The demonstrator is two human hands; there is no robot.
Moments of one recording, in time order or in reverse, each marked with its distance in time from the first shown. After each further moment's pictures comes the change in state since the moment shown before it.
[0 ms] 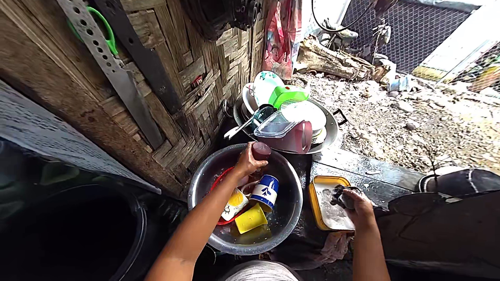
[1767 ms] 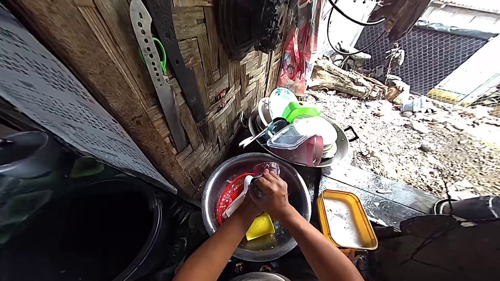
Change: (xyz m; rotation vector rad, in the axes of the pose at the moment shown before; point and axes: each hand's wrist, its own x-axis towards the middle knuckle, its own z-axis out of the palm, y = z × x) left_hand -0.119 0.037 0.010 -0.863 0.149 -0.242; right_hand -0.121 0.022 0.221 -0.652 -0.522 -1.515
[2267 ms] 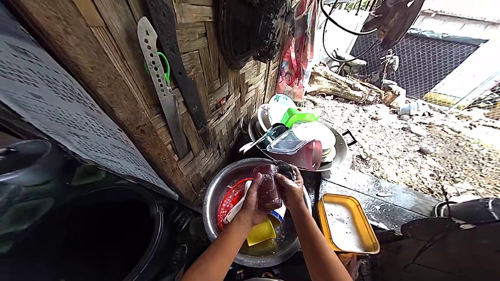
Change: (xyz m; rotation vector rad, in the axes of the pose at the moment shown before) left_hand 0.006 0.020 0.011 -0.410 -0.117 -0.270; right_hand -0.002 0.032 -0.008 1.069 0.284 0.845
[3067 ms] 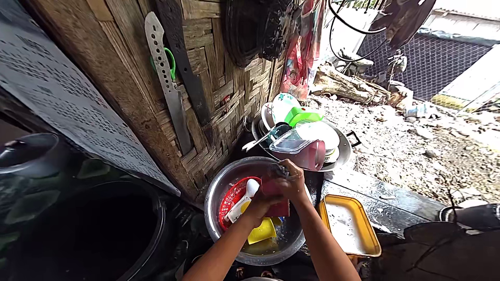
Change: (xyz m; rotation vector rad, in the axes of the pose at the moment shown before) left_hand -0.011 -0.014 -0.002 0.442 0.031 0.150; right_hand 0.014 -0.029 0.004 -0.698 -0.262 -0.410
